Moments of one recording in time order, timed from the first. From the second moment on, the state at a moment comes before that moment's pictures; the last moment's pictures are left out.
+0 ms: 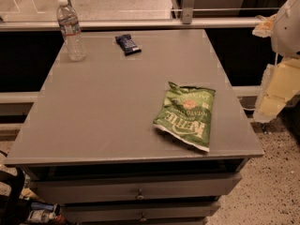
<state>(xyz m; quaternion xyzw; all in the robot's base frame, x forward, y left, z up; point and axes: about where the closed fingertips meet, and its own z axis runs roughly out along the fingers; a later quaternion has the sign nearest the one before) 0.438 -0.213 0.991 -0.60 0.78 -0.05 0.18</state>
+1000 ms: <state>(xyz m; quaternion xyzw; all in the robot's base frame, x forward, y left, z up) 0.476 -0.191 1.004 -0.60 0.77 -0.05 0.21</state>
